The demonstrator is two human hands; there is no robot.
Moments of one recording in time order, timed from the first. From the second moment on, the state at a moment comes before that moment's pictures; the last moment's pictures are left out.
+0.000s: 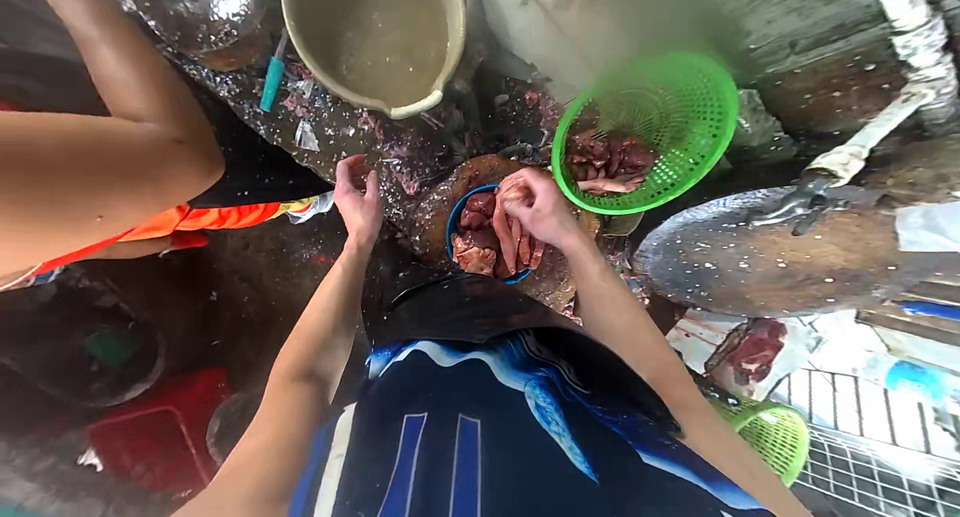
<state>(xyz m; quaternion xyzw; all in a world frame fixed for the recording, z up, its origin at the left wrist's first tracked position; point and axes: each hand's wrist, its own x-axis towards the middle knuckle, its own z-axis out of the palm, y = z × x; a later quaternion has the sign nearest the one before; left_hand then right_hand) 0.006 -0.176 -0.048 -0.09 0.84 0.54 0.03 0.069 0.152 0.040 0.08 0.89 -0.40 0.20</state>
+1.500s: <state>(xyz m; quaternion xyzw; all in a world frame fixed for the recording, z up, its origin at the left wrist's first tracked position) 0.014 -0.115 -0.027 0.19 0.88 0.39 0.18 0.067 0.331 0.003 0.34 0.87 -0.32 0.14</state>
